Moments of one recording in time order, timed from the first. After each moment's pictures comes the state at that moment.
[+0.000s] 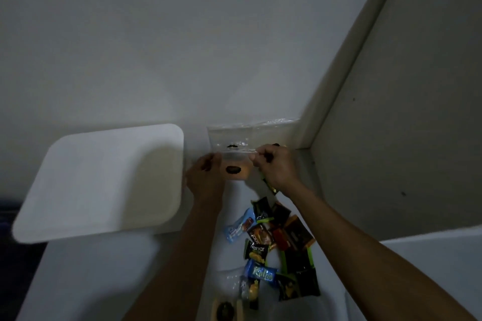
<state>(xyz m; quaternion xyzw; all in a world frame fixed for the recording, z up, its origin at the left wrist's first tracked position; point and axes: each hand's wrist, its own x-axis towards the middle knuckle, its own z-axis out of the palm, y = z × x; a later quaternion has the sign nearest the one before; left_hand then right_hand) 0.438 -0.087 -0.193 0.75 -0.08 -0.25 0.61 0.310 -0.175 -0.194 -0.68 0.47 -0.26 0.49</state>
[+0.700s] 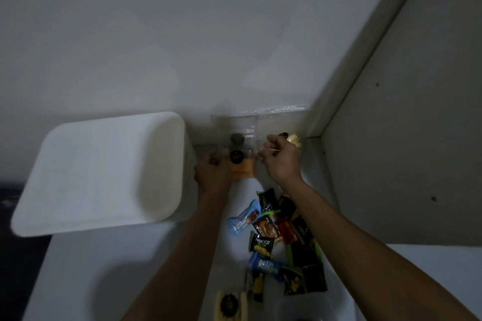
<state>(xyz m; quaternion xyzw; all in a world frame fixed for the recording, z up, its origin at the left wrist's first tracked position) 0.439 -0.092 -0.214 0.81 -0.07 -0.26 0.51 0.324 -0.179 -0.236 -0.58 0.56 -0.26 0.53</state>
